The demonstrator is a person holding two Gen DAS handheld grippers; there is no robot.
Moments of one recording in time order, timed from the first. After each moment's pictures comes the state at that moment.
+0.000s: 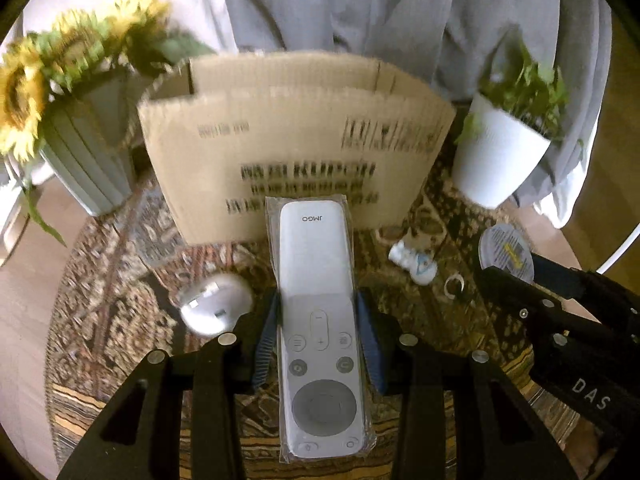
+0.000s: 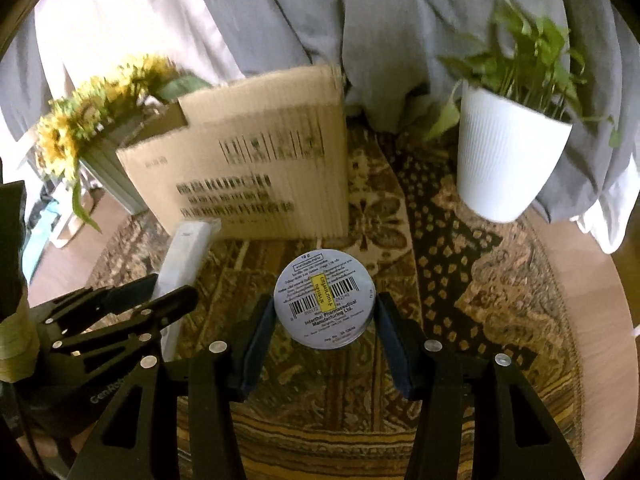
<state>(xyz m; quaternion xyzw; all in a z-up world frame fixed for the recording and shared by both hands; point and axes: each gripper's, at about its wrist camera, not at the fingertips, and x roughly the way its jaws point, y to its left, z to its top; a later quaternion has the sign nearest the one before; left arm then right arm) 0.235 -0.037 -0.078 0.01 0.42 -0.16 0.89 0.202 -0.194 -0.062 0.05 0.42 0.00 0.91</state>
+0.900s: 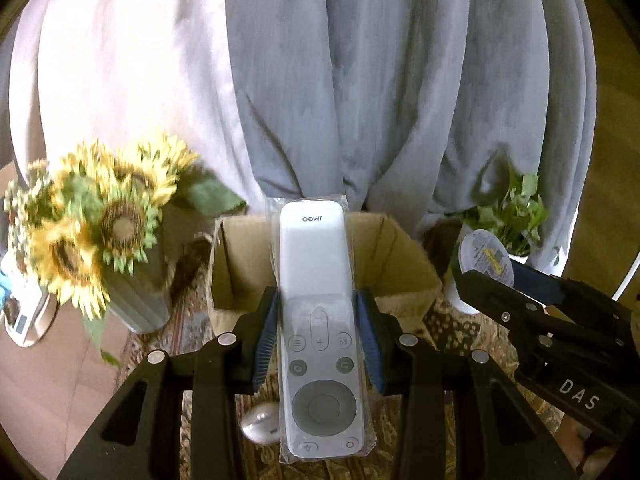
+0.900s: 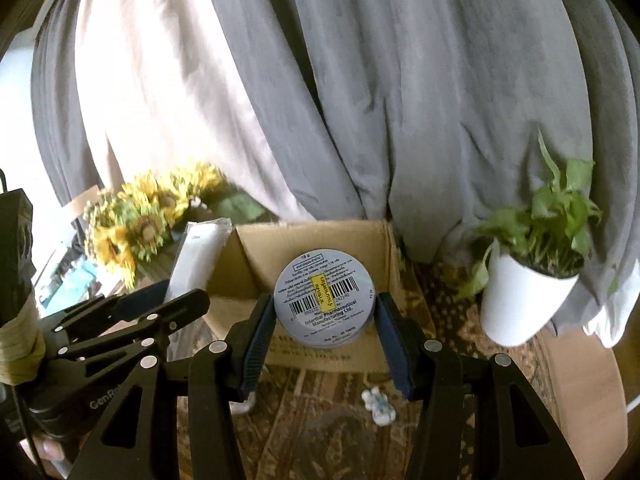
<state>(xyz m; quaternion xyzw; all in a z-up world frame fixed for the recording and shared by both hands) 0.265 -0.011 0.037 0.00 0.29 -0.17 0.94 0.230 -0.163 0.047 0.05 0.28 0.04 0.96</state>
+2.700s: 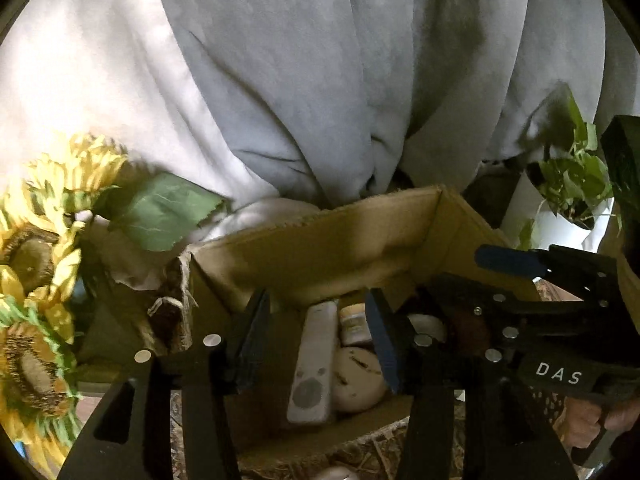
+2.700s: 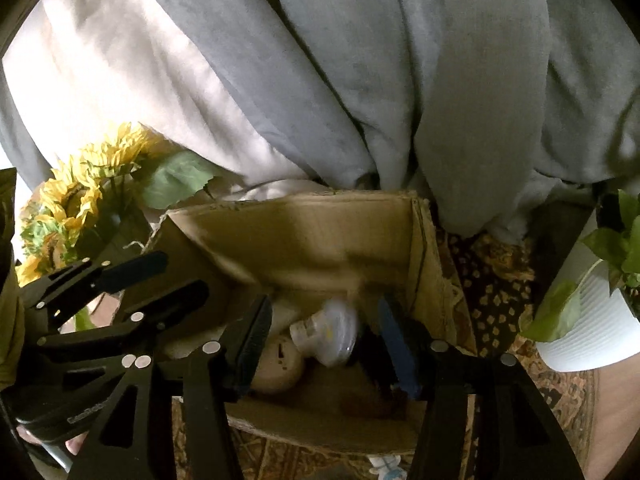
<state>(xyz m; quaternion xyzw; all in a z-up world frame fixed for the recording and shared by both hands) 0.403 -0.039 -0.002 0.09 0.39 -0.19 0.90 0.387 -0.187 -0.018 0.09 0.42 0.06 0.90</state>
